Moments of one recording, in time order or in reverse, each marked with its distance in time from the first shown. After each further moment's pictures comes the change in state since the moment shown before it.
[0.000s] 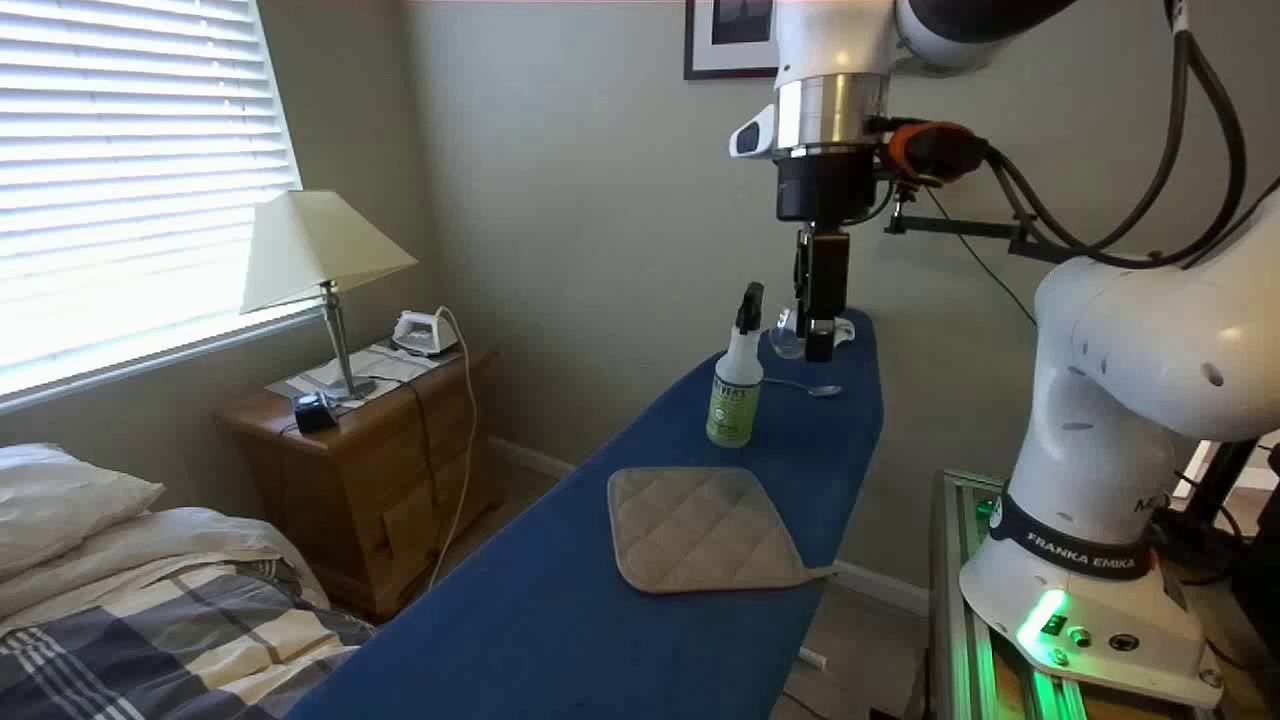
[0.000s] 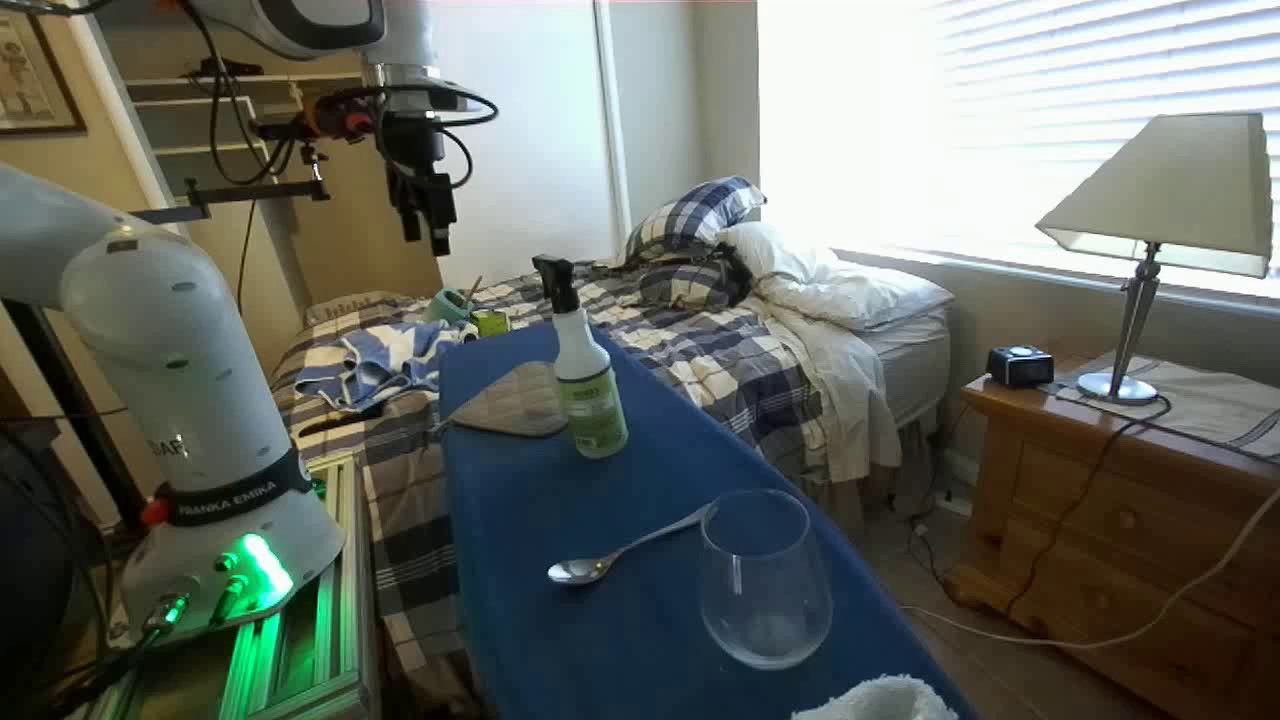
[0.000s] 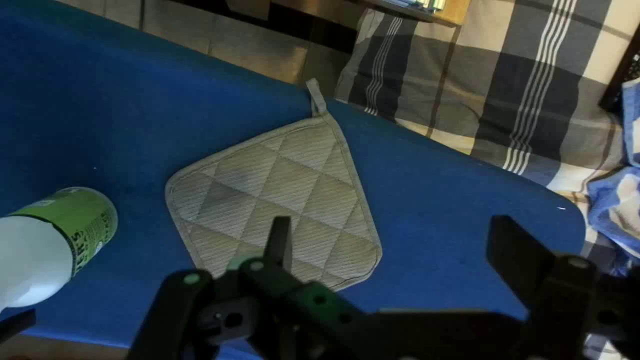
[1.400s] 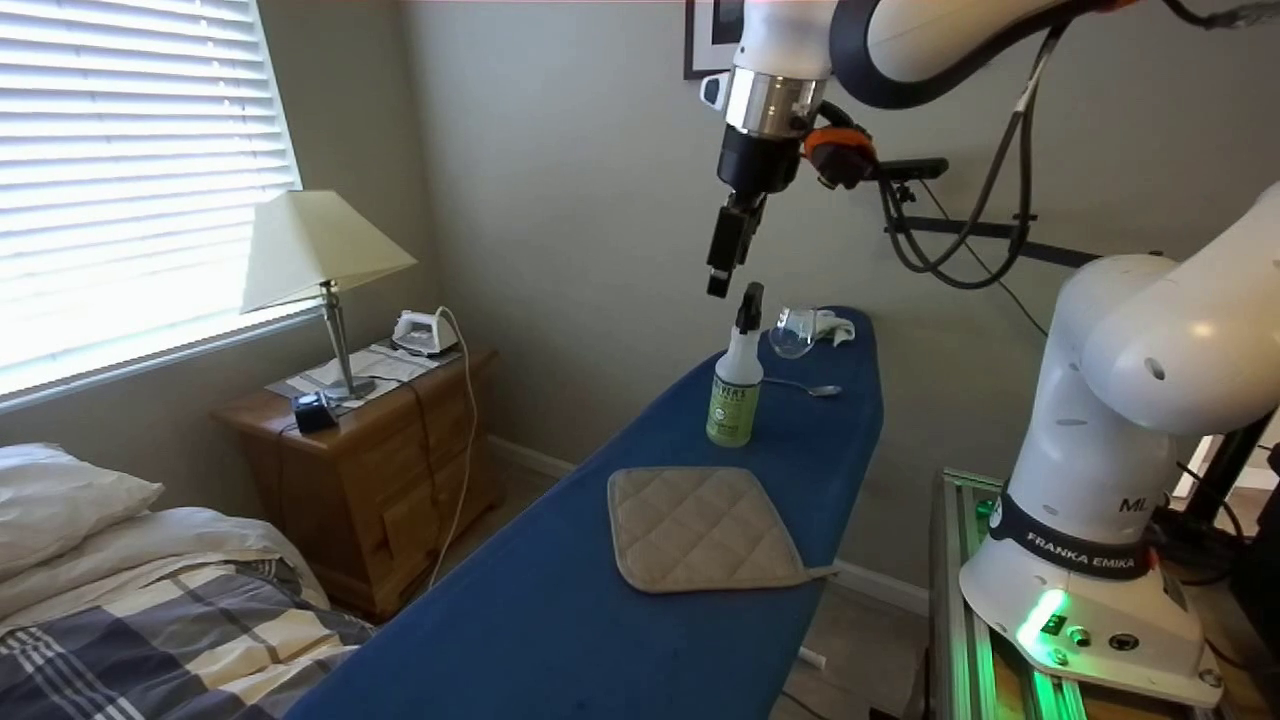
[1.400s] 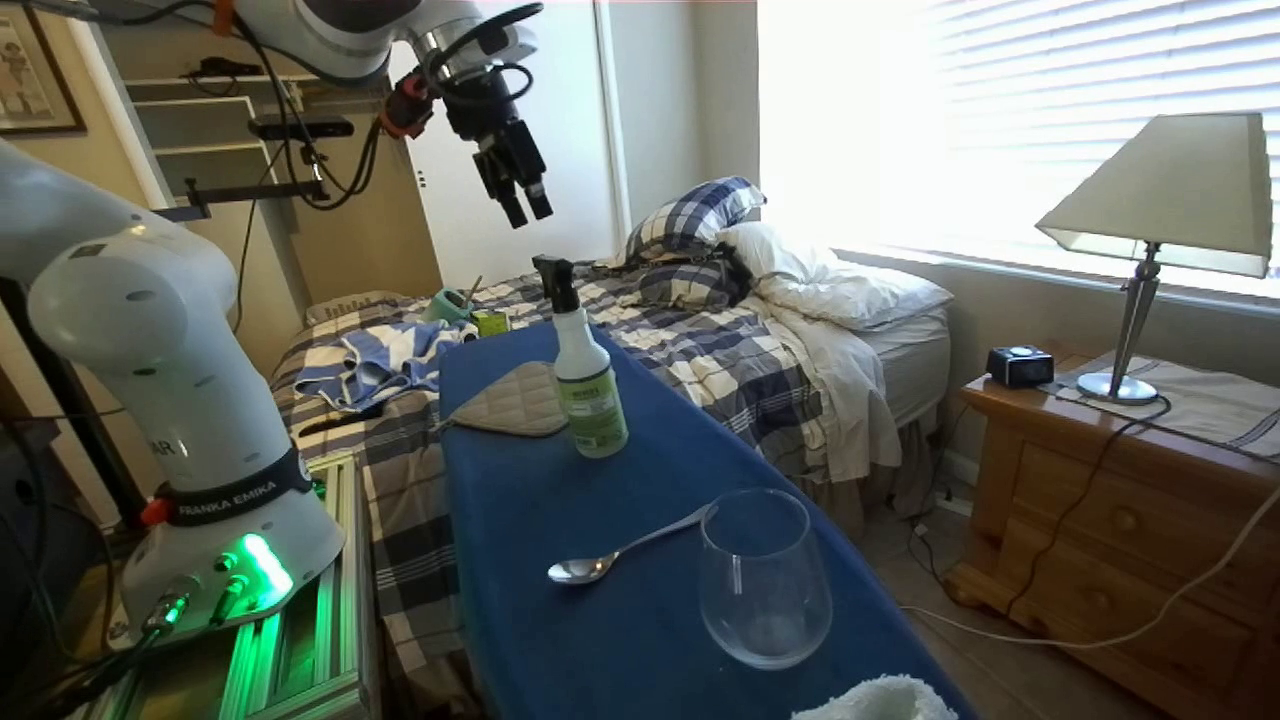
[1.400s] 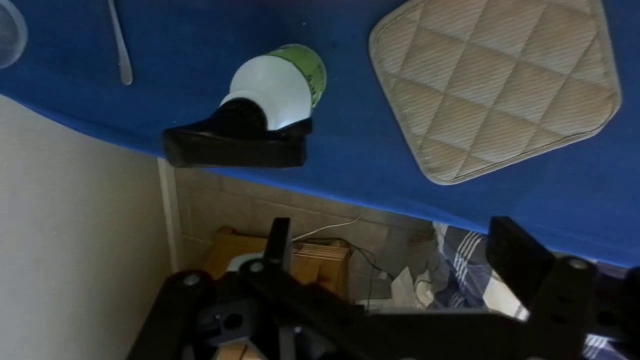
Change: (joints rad) arm -0.221 0.111 0.042 0.055 -0.329 0.321 0.085
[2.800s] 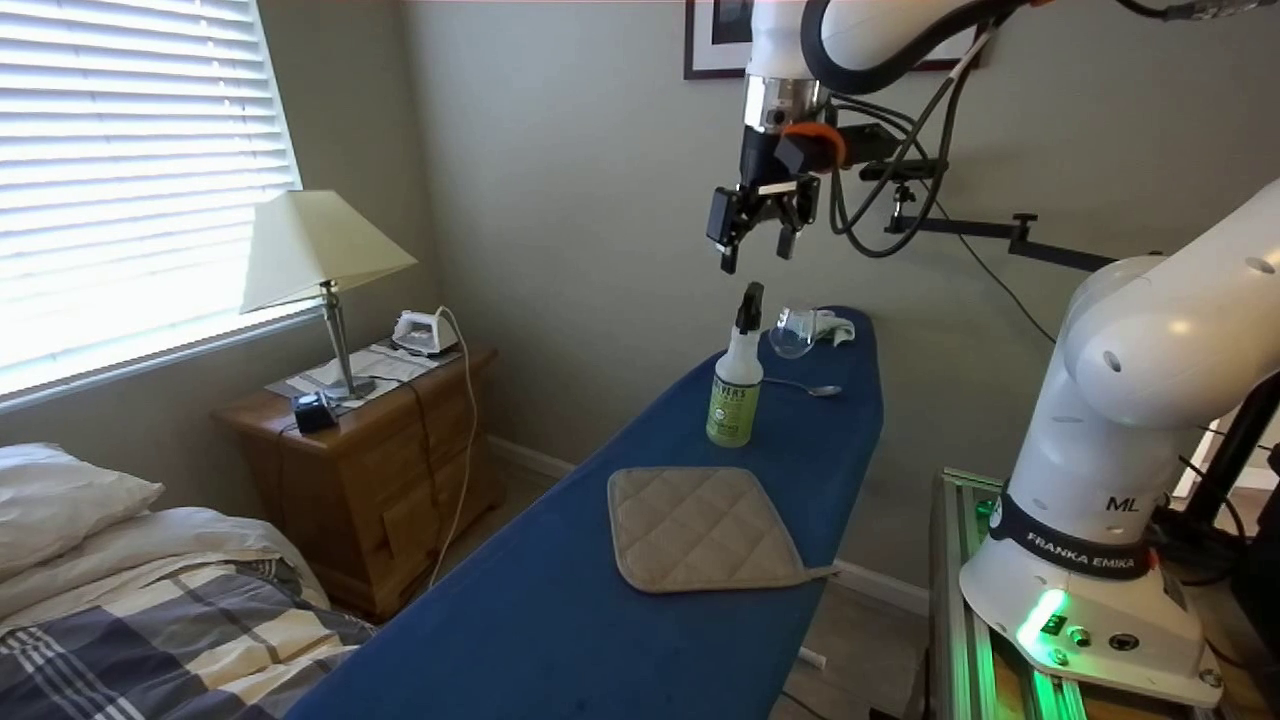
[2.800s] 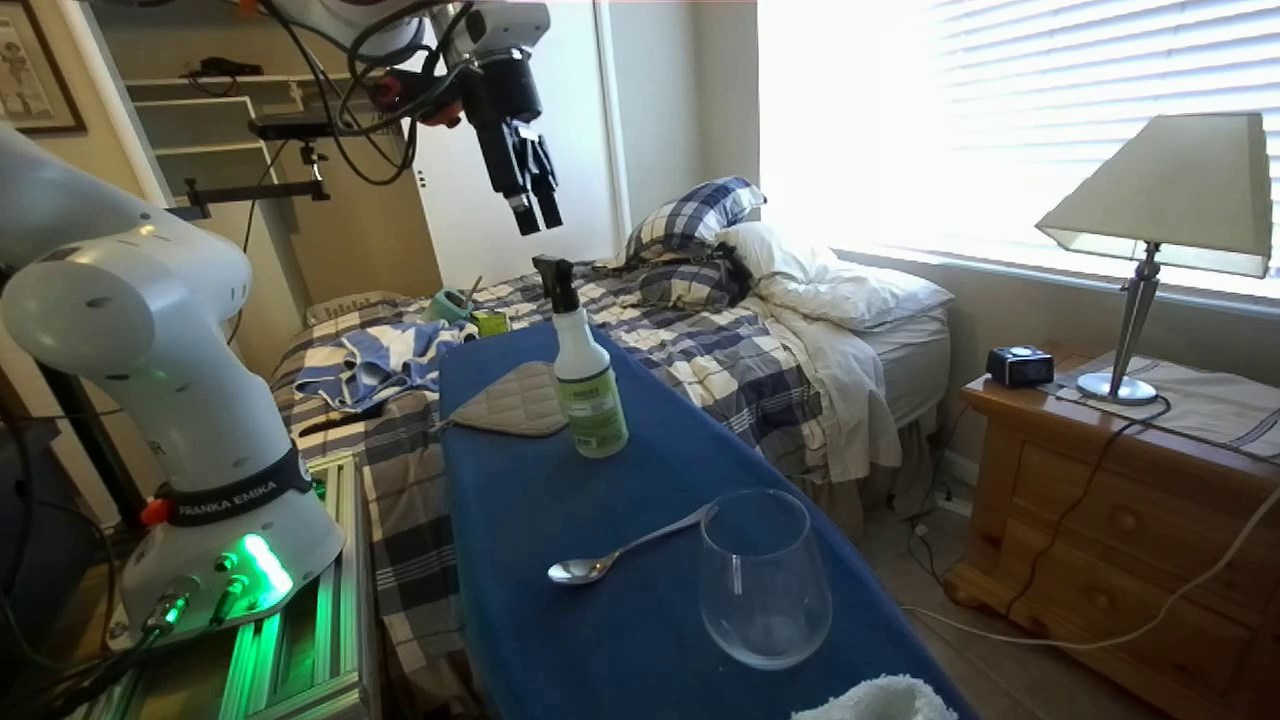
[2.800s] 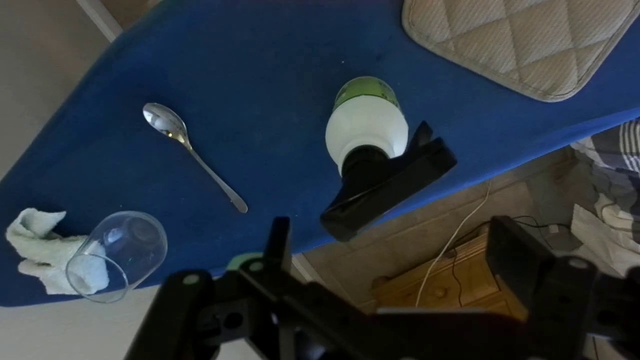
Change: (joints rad) arm -0.183 0.047 -0.048 0.050 0.002 -0.080 0.460
